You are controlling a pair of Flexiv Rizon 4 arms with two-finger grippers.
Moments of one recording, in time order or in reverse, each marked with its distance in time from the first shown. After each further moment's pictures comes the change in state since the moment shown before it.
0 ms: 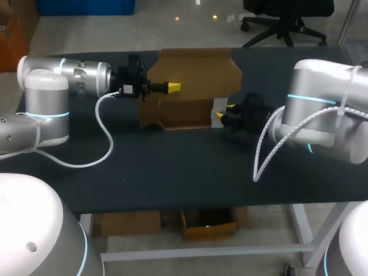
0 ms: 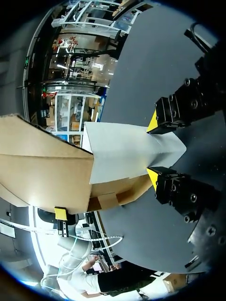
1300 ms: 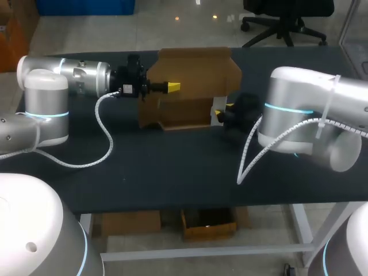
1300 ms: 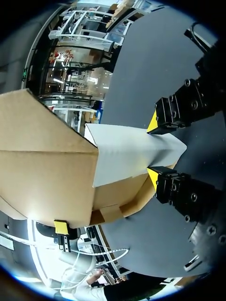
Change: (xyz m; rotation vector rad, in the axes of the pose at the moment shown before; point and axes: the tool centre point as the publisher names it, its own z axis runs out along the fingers) left arm 0.000 0.000 -0.001 0.001 0.000 0.000; right arm -0.003 0.005 0.004 0.021 -0.145 0.052
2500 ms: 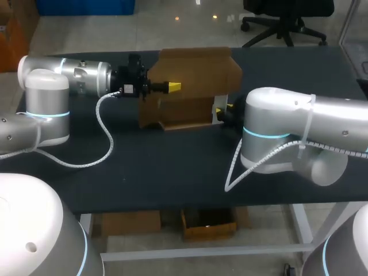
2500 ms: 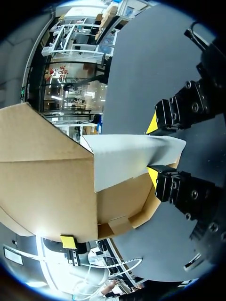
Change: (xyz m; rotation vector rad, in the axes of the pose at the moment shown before) left arm -0.001 0.000 0.002 -0.001 -0.001 0.000; right arm -0.008 -0.004 0.005 -0.039 -0.128 0.104
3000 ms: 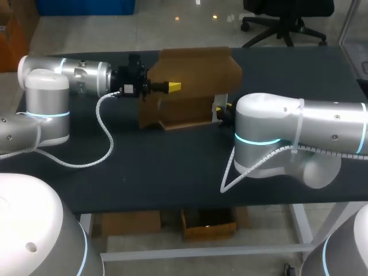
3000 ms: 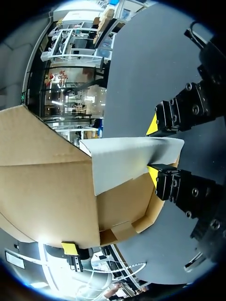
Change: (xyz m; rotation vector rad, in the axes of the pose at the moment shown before) left arm 0.000 0.000 0.000 0.000 0.000 0.000; right arm -0.004 0.001 0.007 -0.016 -0.040 0.023
